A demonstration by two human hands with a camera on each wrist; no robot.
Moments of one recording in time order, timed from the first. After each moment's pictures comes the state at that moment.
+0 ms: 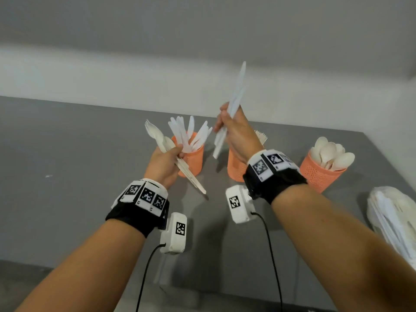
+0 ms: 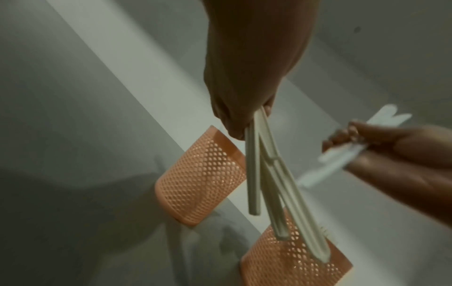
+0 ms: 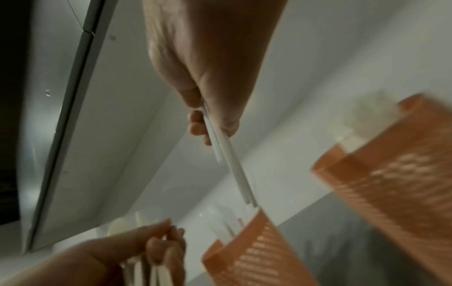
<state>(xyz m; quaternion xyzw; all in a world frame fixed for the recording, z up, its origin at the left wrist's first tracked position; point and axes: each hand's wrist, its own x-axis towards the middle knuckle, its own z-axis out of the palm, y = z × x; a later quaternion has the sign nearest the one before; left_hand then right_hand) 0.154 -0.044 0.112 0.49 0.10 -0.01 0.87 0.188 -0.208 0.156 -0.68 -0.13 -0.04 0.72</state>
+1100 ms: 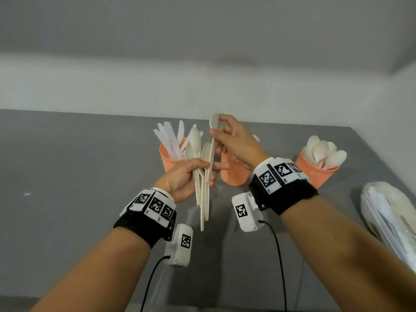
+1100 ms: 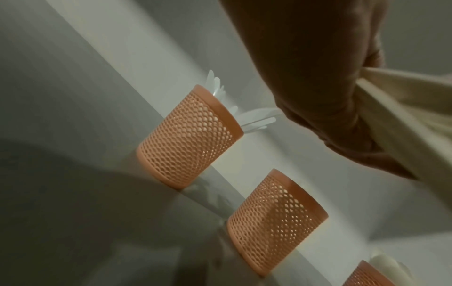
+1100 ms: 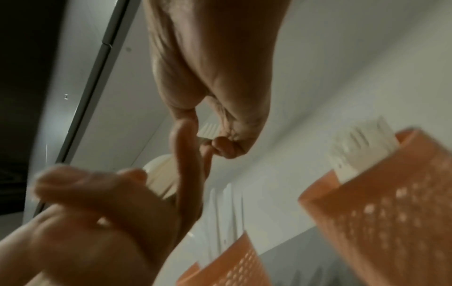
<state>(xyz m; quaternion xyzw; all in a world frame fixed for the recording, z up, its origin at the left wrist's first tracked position) 0.153 -0.080 0.113 0.43 -0.09 -0.31 0.84 0.179 -0.223 0.162 -0.77 -0.07 -0.01 0.63</state>
